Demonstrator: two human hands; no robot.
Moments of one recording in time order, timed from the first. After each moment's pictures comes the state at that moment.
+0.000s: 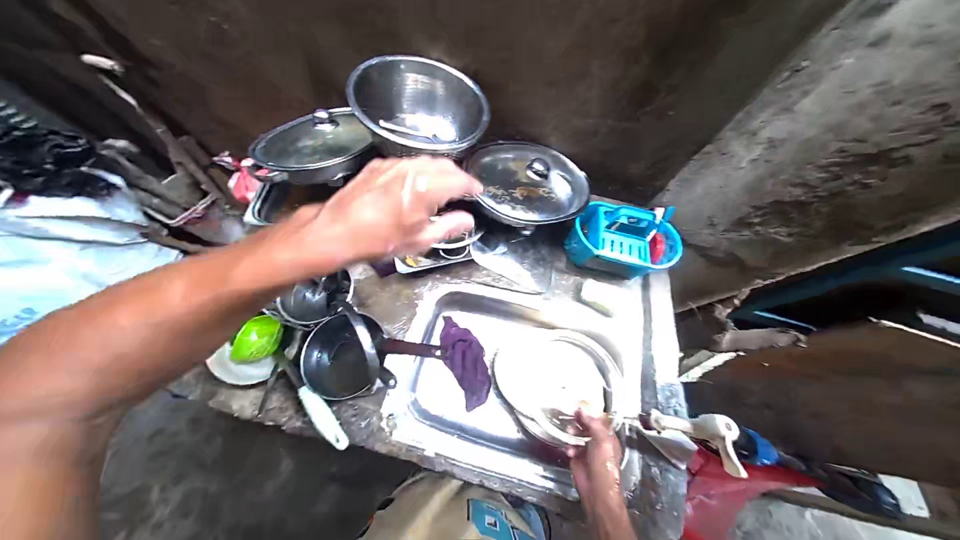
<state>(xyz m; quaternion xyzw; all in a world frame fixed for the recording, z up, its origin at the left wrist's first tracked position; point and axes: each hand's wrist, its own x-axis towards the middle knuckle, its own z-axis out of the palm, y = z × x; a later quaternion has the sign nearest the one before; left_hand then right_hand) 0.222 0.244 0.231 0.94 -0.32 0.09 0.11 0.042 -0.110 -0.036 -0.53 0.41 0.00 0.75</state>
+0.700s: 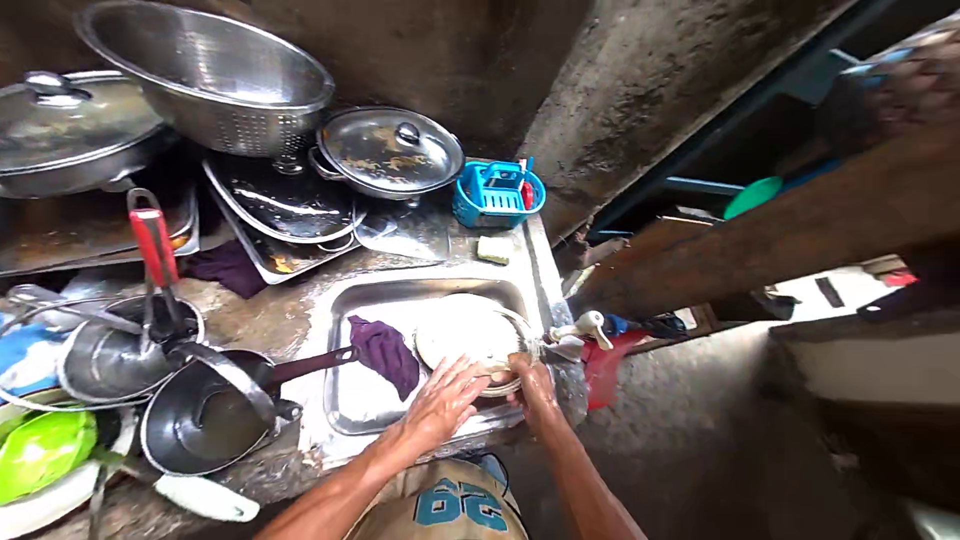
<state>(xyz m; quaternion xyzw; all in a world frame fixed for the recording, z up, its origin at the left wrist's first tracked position) 0.051 0.075 -0.055 0.83 -0.42 -0.04 0.37 0.033 -0.128 -0.001 -0.66 0.42 0.09 0.62</state>
